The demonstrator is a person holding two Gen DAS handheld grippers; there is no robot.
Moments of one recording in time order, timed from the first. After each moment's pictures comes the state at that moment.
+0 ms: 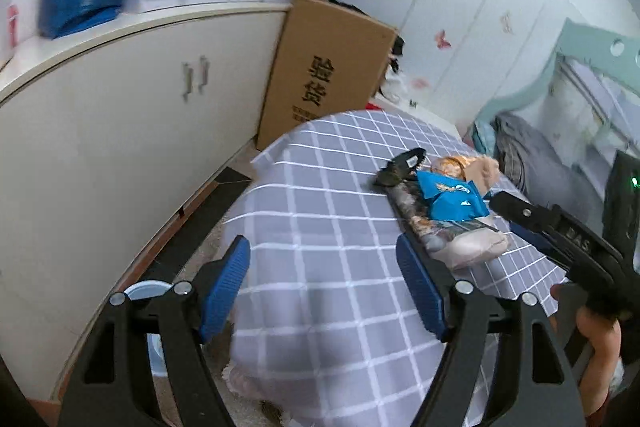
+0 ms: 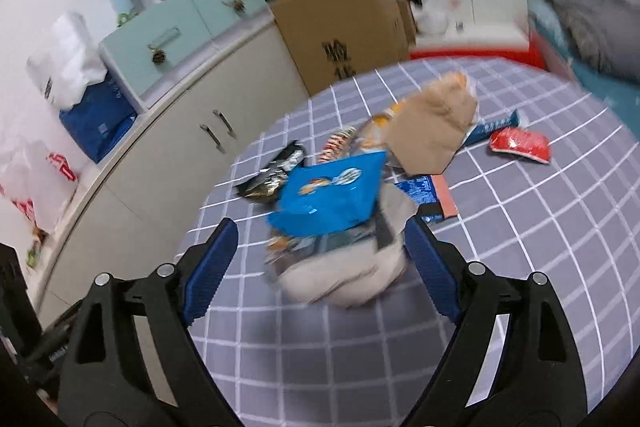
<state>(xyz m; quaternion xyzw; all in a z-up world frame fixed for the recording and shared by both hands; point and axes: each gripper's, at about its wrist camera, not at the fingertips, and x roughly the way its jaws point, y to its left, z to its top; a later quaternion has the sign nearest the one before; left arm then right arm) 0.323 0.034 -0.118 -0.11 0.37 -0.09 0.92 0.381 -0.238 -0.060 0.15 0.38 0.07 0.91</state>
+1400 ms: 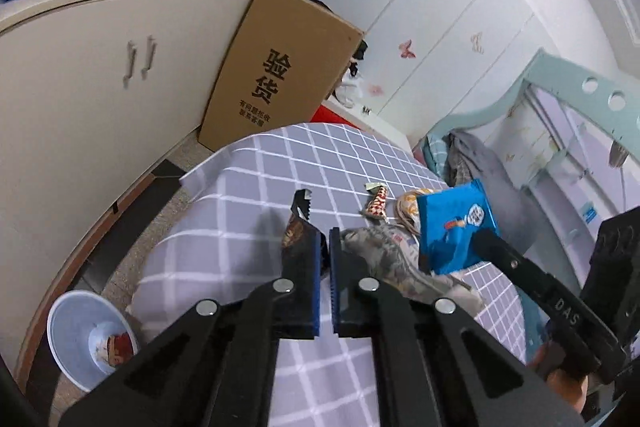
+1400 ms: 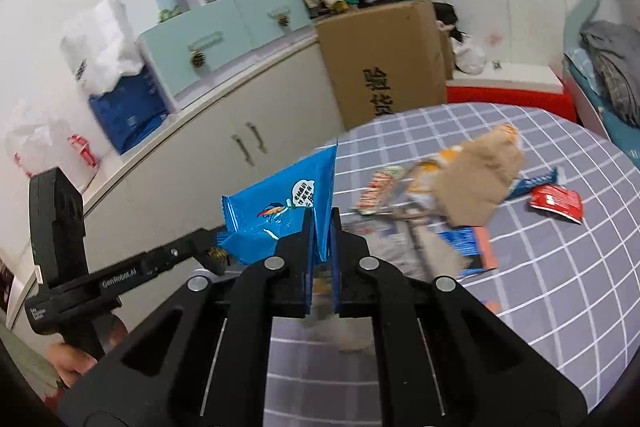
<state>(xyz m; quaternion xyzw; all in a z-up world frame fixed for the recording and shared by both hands) 0.377 0.045 -0.139 -0.21 0.36 -0.18 0.89 0.374 -0.200 -0.039 0.10 0.31 0.14 0.93</state>
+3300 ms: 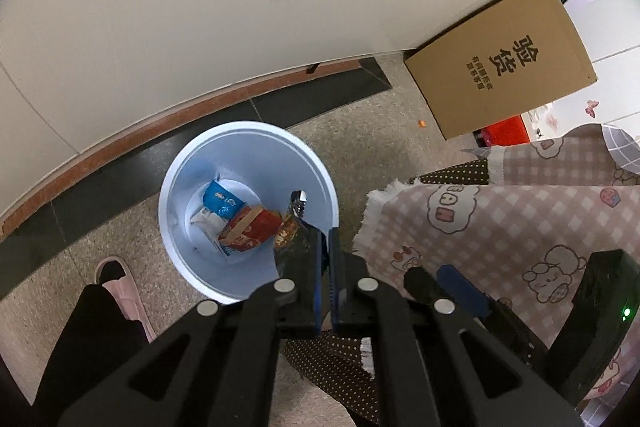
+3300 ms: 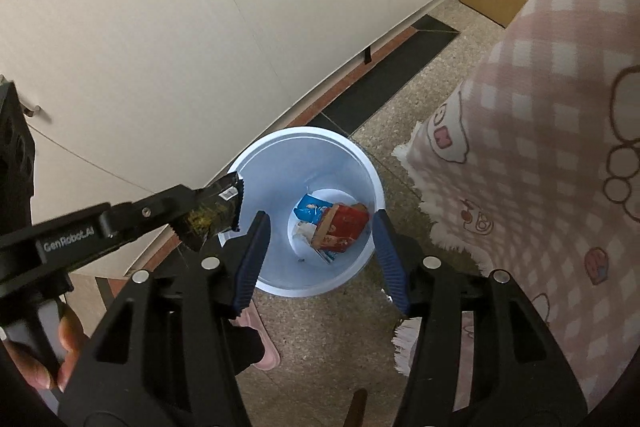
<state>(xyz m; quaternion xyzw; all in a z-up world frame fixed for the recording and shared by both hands) 0.308 0.314 -0.436 -0.36 0.51 0.06 0.78 0.375 0.105 -0.360 -0.05 0.56 0.23 0.79</state>
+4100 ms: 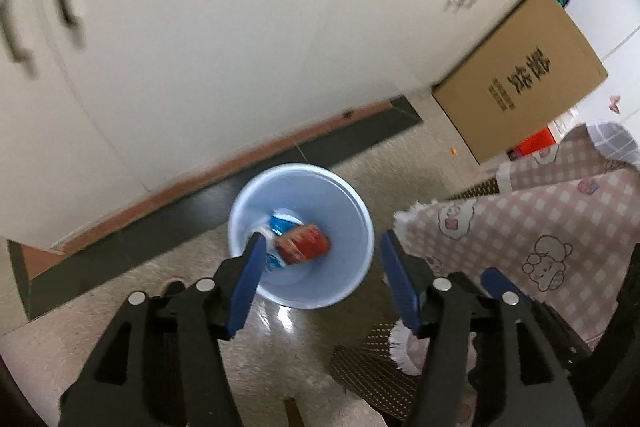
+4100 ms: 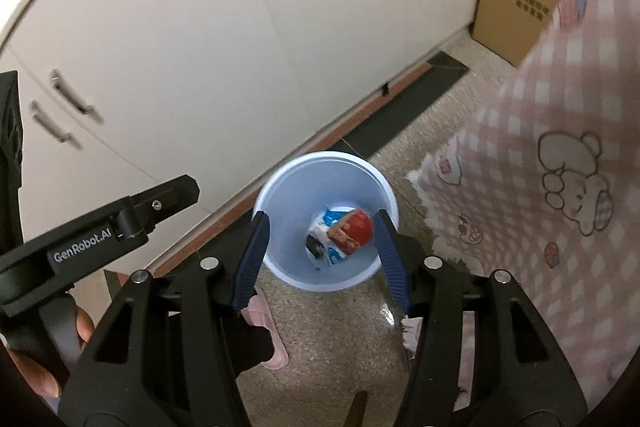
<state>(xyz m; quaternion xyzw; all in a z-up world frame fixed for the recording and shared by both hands) 0.254 0.313 -0.343 -0.28 0.48 0.16 0.82 0.336 0.115 -0.281 -0.06 0.52 0.27 0.81</state>
